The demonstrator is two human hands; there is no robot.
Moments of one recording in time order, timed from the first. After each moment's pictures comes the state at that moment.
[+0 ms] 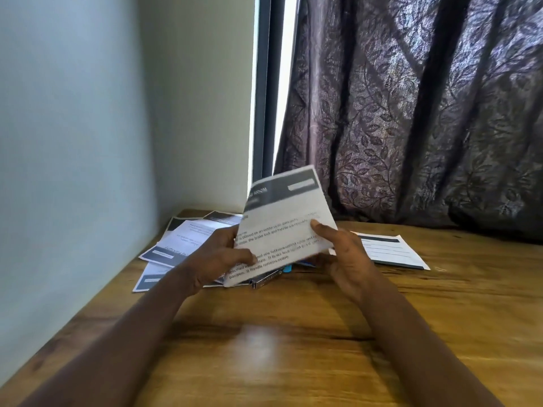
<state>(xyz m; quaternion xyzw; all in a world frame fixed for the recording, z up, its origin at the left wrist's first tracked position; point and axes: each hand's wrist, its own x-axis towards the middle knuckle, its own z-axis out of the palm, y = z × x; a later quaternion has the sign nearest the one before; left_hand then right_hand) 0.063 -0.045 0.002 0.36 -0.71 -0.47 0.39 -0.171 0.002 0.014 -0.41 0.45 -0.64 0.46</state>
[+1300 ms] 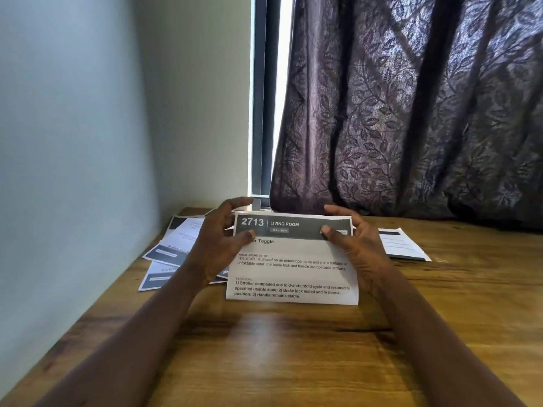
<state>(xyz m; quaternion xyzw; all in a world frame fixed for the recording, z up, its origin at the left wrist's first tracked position) 0.061 -0.048 0.004 0.34 -0.68 -0.37 0.53 -0.192 0.008 0.012 -0.50 0.44 -0.65 0.36</state>
